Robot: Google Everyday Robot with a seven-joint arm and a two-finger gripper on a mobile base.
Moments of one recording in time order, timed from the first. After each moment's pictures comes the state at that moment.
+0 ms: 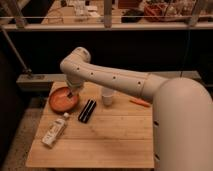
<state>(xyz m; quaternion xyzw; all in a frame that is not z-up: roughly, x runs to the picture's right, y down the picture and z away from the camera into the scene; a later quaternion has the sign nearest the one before) -0.163 0.004 0.776 -0.20 -0.16 -0.16 0.95</state>
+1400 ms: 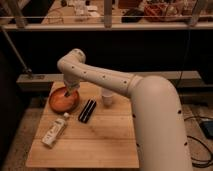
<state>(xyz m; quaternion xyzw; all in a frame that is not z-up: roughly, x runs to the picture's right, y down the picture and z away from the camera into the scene) -0.191 0.001 0.830 -0.21 -0.17 -0.17 0.95</state>
